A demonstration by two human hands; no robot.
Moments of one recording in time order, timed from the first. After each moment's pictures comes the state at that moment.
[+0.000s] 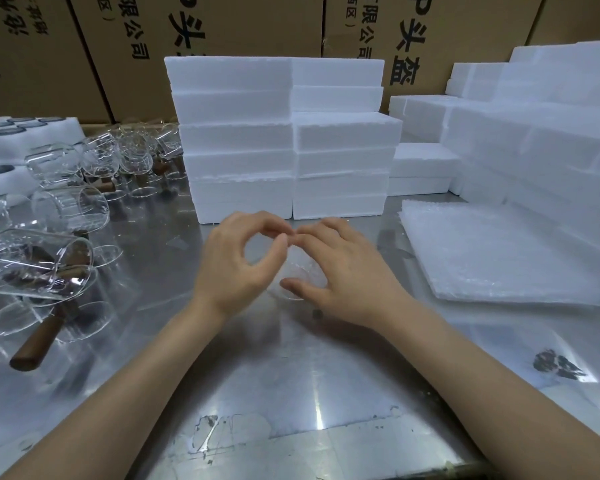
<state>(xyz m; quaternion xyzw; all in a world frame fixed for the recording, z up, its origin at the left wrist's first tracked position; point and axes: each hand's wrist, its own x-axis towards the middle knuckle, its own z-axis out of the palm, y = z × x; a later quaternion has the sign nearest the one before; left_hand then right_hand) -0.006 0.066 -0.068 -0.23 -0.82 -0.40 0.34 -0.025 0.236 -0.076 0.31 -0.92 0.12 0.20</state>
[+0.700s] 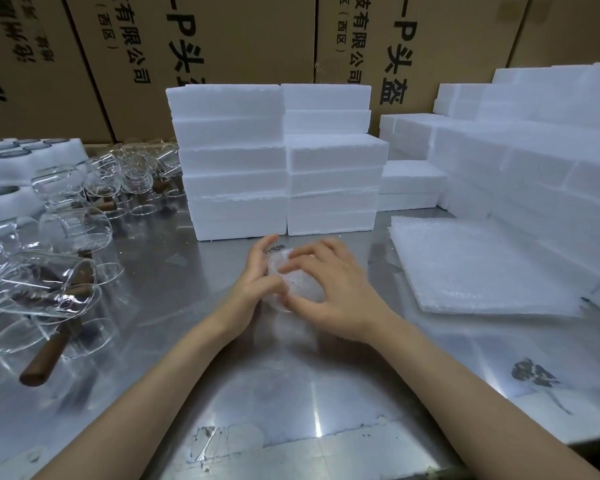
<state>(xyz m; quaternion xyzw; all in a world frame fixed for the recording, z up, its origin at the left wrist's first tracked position) -0.016 0.080 -0.086 -0.15 -0.70 -0.69 0.01 -0.016 0.236 -0.074 0.32 -0.89 0.27 0.20</state>
